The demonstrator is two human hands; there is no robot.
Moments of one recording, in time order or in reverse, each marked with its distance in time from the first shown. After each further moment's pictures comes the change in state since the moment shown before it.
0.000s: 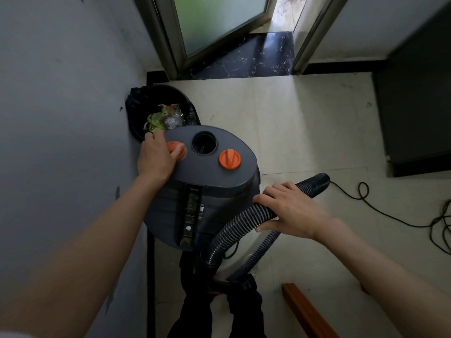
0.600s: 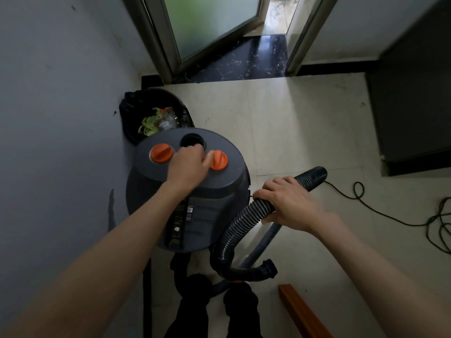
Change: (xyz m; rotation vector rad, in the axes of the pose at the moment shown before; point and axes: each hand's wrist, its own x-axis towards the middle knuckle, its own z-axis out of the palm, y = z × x) left_hand -0.036 0.072 0.019 0.000 -0.113 0.270; right_hand -0.011 0.017 -0.020 -0.017 -0.149 0.112
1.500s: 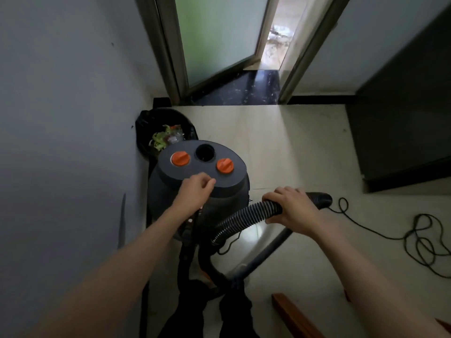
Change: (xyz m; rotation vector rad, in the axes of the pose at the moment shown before) left_hand -0.091 0.001 -0.050 -0.428 -0.159 -0.154; right_hand -0.052 -0.043 -0.024 0.091 0.119 0.215
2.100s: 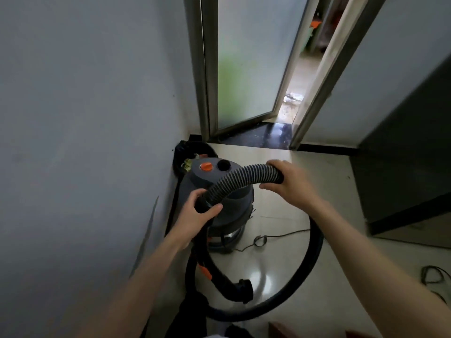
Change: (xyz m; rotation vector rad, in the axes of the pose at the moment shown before) left_hand -0.230 0.038 -0.024 -0.637 0.187 0.032; right_hand -0.122 -0.065 -0.102 0.254 0.470 -0.135
